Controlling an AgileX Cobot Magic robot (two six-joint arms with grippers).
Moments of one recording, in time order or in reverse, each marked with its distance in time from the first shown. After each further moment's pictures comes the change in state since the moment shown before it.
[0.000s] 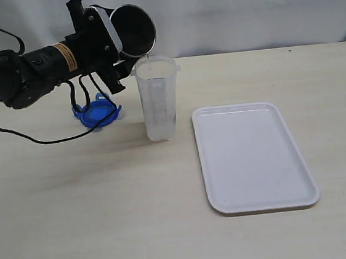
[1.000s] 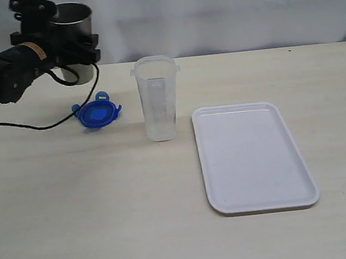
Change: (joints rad) left arm 0.097 0.000 0.000 -0.484 0.177 -0.532; right arm 0.000 0.000 0.000 0.000 0.000 0.000
